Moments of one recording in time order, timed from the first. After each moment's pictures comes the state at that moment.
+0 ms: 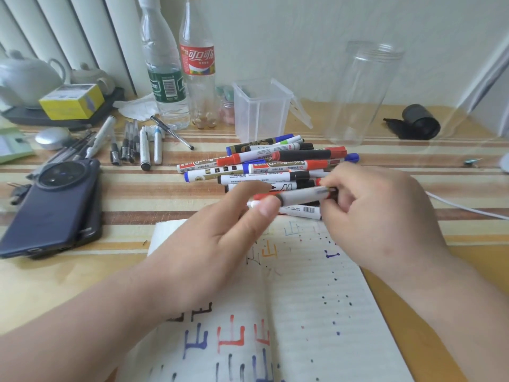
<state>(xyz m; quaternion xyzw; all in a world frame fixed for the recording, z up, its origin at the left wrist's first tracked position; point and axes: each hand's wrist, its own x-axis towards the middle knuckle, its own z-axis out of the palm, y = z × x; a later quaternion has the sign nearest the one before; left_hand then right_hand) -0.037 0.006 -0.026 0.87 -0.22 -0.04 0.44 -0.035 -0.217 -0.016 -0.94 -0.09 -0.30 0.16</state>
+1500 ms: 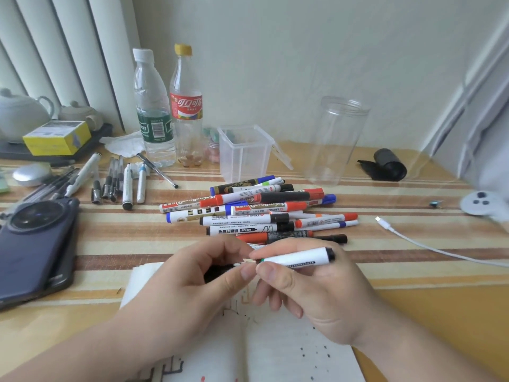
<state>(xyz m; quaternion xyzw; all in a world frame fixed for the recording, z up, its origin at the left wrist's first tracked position) -0.028 0.005 -0.032 0.74 -0.24 -0.08 0.63 -0.043 -0.198 -0.025 -0.69 -0.17 0.05 0.71</state>
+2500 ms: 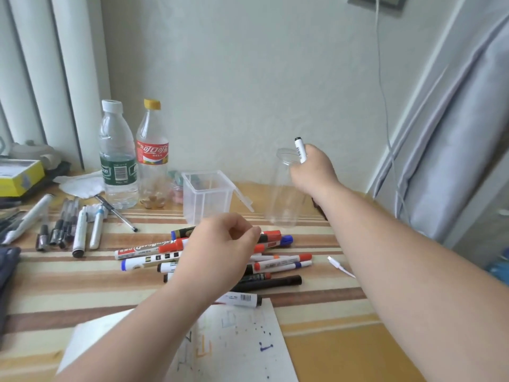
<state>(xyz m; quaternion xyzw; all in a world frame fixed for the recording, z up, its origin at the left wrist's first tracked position) 0.035 -0.087 0.015 0.83 -0.10 0.07 0.54 0.144 -0.292 0.083 -0.91 0.11 -0.23 0.34</state>
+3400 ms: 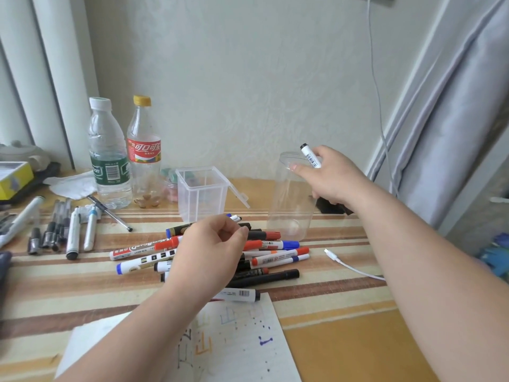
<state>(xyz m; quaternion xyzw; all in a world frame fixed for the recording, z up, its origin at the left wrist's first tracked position) 0.042 -0.085 -0.001 0.83 -0.09 0.08 0.55 0.085 -0.307 0.099 -0.94 0.09 -0.16 0.28</state>
